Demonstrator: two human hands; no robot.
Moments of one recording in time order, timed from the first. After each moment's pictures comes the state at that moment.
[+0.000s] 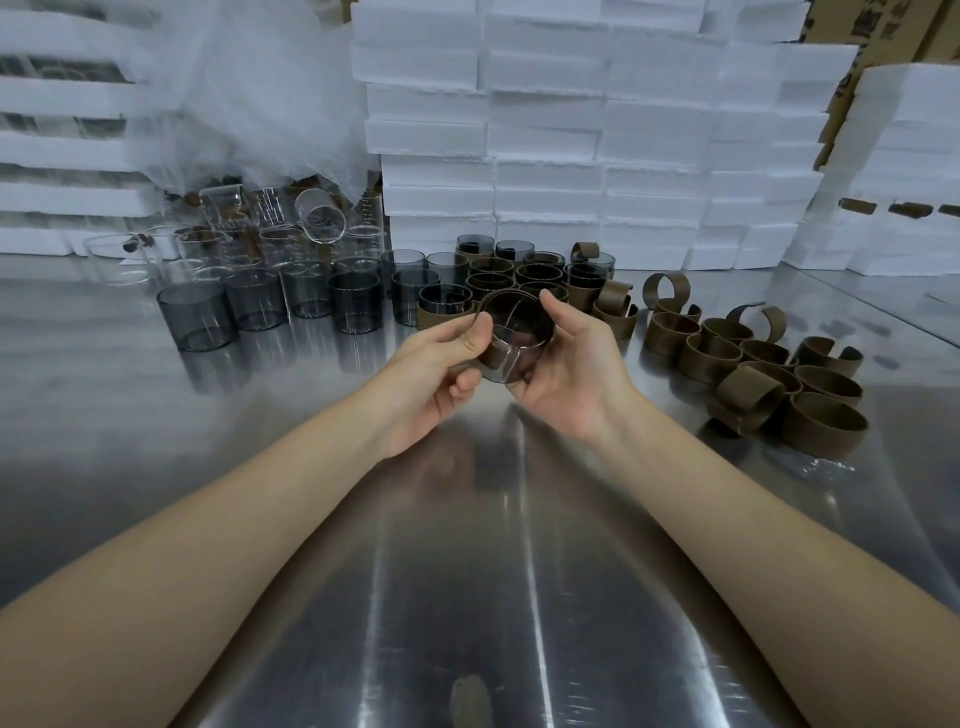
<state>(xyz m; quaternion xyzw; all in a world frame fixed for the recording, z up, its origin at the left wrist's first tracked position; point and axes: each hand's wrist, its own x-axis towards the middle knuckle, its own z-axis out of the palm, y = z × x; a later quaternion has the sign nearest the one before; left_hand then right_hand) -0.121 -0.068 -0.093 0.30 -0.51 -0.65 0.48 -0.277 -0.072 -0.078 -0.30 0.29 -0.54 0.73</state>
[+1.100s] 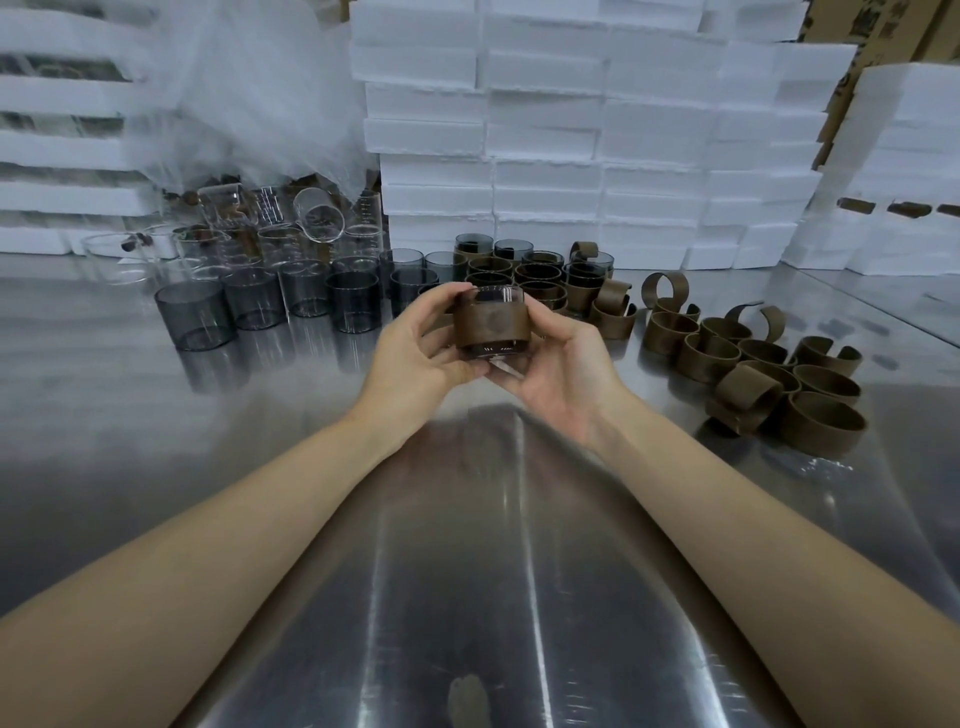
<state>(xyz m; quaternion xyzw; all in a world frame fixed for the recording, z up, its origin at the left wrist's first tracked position) -0.120 -0.070 -0.103 0.32 -0.59 -0.43 0.60 -0.273 -0.072 -0.082 -0.37 0.29 -0.54 0.70</state>
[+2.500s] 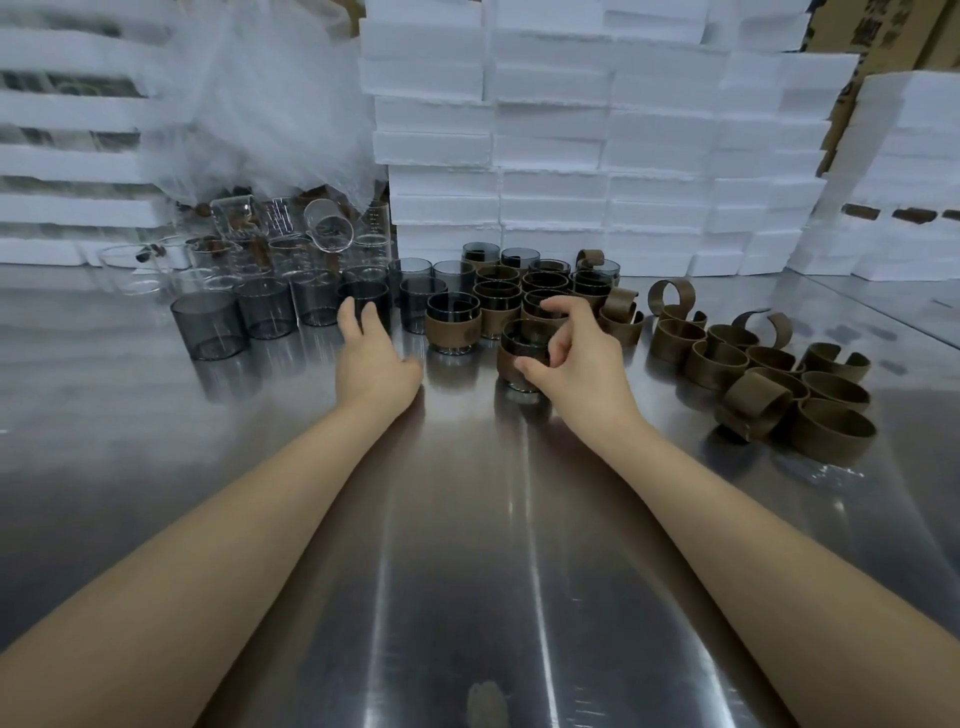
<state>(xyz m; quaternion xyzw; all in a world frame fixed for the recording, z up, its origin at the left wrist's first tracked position) -0.081 -0.116 -0.115 0.71 -0.60 -0.10 0.36 -0.287 -0.081 -0.098 -0.69 0.53 -0.48 0.12</state>
